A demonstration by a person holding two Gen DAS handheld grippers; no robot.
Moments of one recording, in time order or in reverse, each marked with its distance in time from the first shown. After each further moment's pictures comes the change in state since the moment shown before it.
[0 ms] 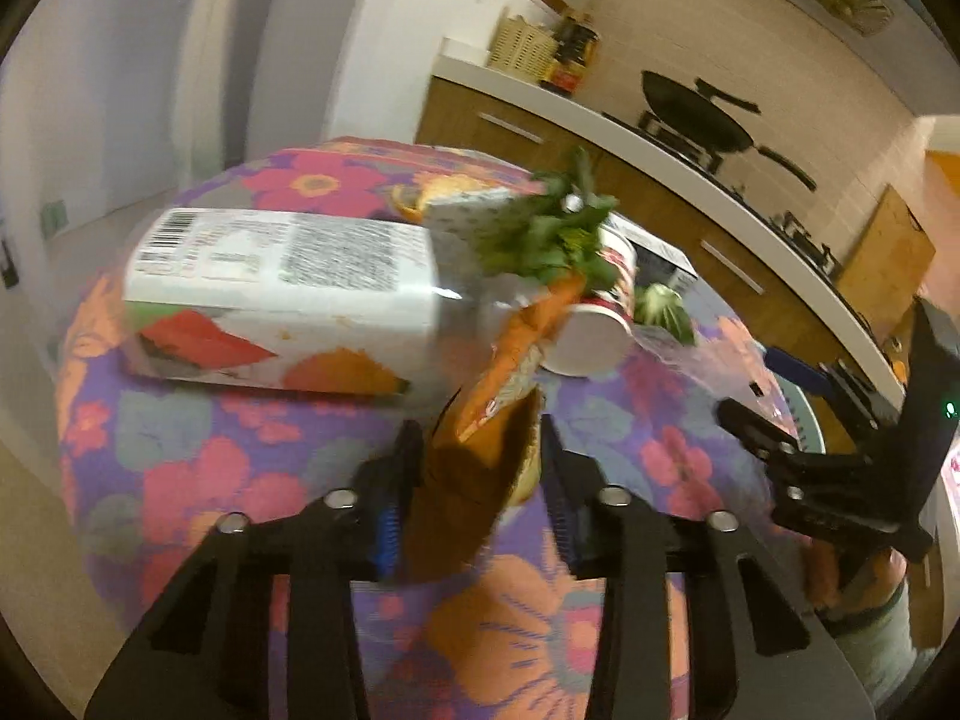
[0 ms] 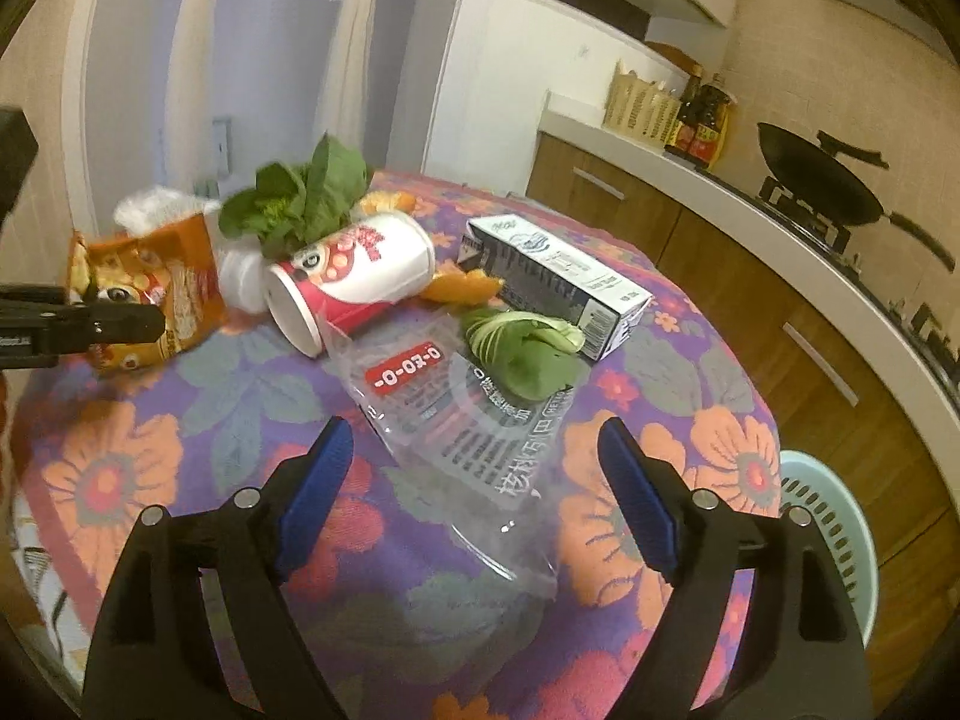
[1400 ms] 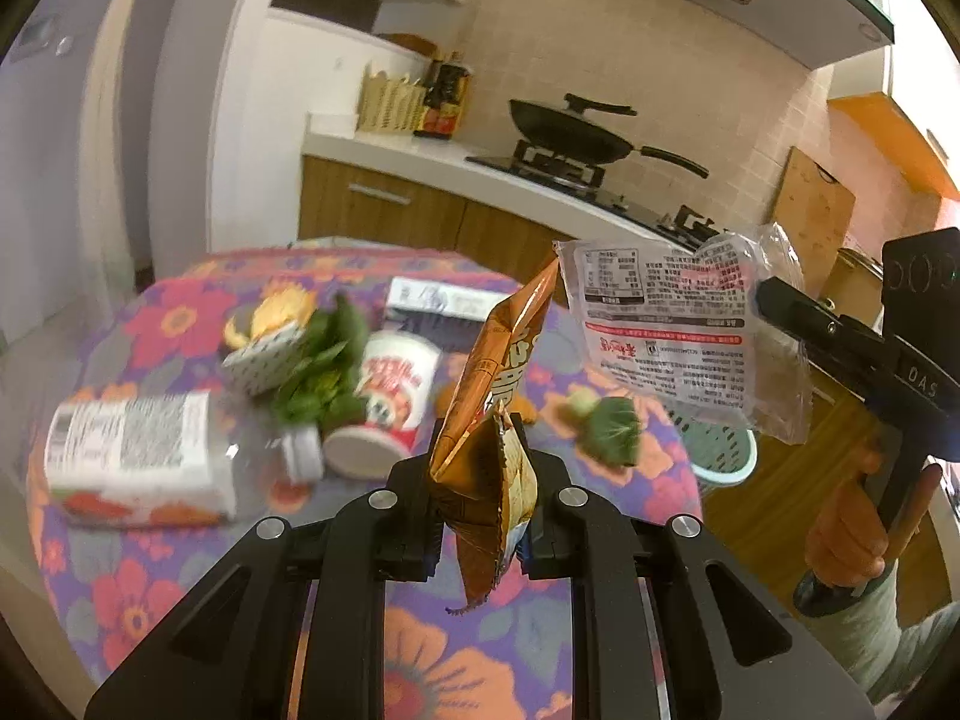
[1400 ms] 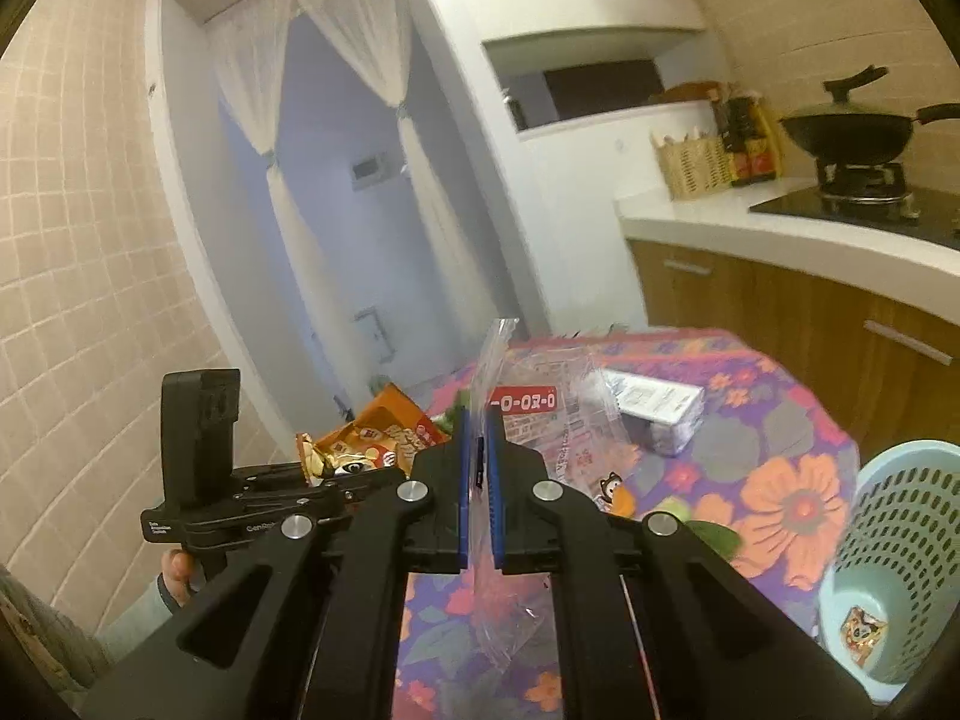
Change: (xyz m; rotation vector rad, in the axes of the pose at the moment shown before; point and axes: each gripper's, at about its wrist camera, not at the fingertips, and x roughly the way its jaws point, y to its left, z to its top) left arm -0.026 -0.100 0.032 0.199 -0.108 -0.141; right arm -0.117 -0.111 0.013 0.372 -0.330 0.509
